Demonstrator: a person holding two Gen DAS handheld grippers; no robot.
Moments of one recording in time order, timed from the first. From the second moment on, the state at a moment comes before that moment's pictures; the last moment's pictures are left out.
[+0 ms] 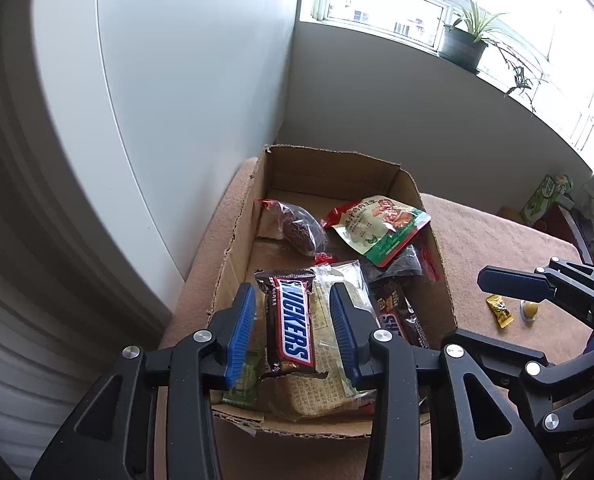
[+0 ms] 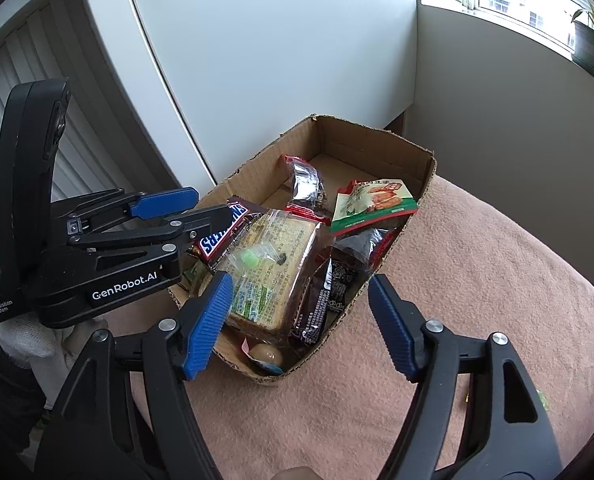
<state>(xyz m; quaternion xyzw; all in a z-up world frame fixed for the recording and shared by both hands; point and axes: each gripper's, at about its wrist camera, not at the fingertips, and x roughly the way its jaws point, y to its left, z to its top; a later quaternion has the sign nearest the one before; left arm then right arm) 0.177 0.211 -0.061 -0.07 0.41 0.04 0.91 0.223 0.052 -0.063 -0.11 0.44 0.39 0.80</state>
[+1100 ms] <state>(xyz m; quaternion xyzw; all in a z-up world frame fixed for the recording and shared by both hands) 0.178 0.045 -0.076 -0.05 0.44 -0.11 0.89 0.243 -0.162 -0.098 -0.08 0.48 0.23 0.84</state>
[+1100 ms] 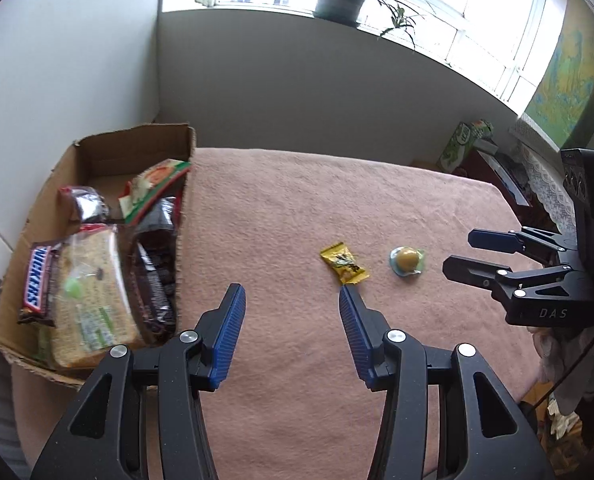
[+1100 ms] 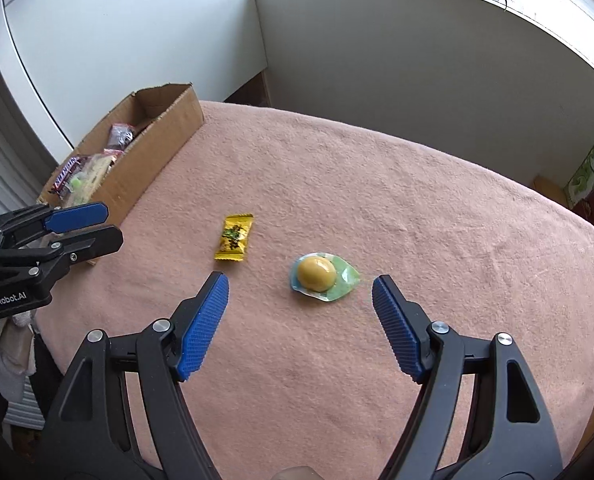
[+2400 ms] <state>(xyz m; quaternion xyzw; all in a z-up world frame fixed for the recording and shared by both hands) 0.233 -0.008 -0.135 -0.03 0.48 -0.10 0.87 0.260 -0.149 -0.142 -0.12 0.47 0.25 0.84</state>
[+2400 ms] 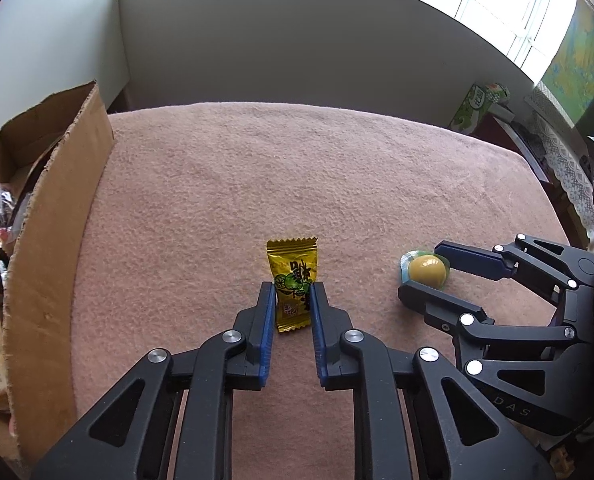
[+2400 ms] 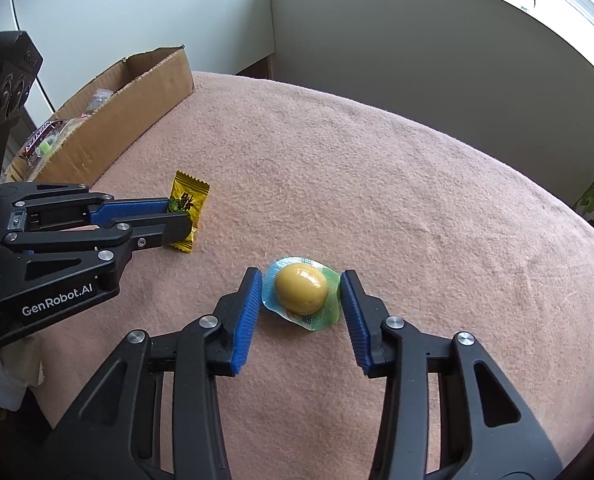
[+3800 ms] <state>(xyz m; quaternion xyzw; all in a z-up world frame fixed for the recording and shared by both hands) 0.174 0.116 -0.063 -0.05 0.40 -0.03 0.91 0.240 -0.037 -0.041 -0.11 0.38 0.34 0.85</state>
